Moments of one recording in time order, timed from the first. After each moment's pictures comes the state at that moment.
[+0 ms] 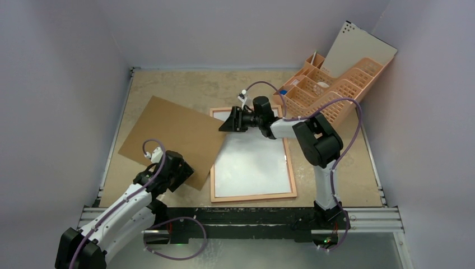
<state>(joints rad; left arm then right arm) -0.48 0.73 0.33 -0.60 -0.23 -1.18 0.55 2.08 1.18 0.43 -0.71 0.69</state>
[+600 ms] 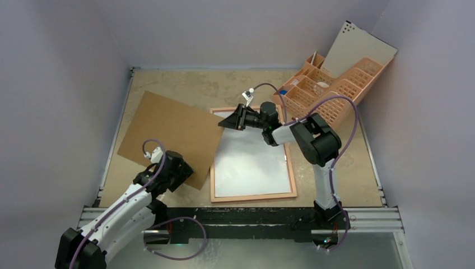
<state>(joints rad) -0.48 0.73 0.33 -0.61 -0.24 -1.18 0.54 2.10 1.06 0.97 -0.78 1.03</state>
